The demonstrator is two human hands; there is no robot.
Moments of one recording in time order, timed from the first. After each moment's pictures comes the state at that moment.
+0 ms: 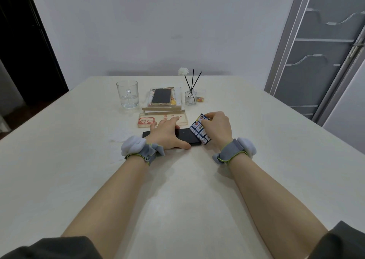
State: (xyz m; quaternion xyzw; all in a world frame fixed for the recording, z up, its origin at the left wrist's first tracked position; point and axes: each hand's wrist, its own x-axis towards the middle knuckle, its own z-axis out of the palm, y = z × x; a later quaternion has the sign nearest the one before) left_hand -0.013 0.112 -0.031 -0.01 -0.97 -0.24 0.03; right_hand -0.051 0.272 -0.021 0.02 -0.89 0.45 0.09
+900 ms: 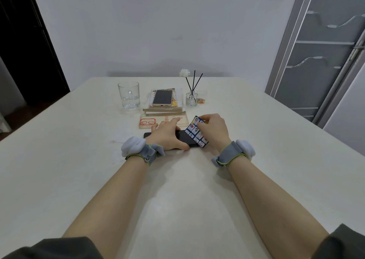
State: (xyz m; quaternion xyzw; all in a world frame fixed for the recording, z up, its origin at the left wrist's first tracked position) left_hand -0.013 0.109 -0.028 -0.01 -0.97 -0.24 0.02; right_hand -0.049 0.264 -0.022 0.07 -0.90 0.43 0.07
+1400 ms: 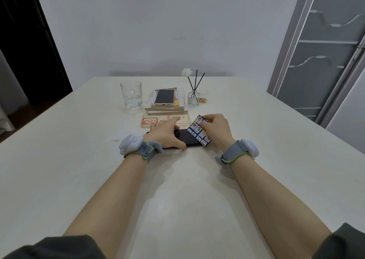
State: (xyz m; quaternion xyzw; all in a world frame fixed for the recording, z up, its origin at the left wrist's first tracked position) left_hand -0.008 0.099 -0.022 -0.01 -0.97 -0.23 0.00; right_hand -0.054 0.268 -0.027 0.07 -0.87 0.48 0.07
